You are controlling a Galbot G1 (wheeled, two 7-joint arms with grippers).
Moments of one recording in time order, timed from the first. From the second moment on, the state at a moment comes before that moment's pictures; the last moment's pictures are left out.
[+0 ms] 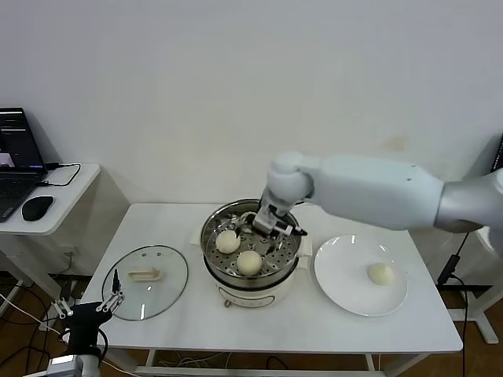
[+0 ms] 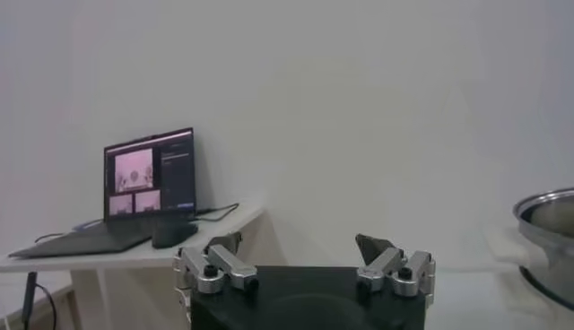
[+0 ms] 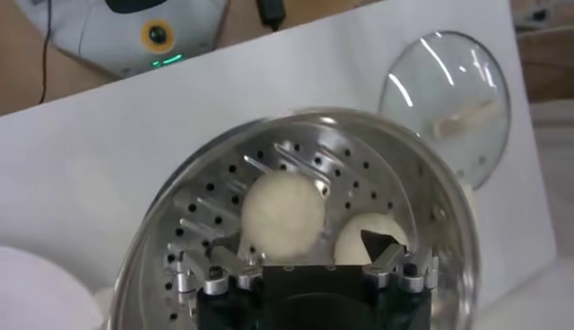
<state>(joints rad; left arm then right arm) 1.74 -1.26 -0.70 -2.18 -0.16 -0.01 -0.31 0.60 1.06 -1.26 1.45 0.07 0.09 -1.05</state>
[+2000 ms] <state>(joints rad) 1.75 -1.22 -0.68 -2.17 -0.15 0.00 -0.31 -0.16 0.62 -0.64 1.20 -0.27 -0.14 -1.03</state>
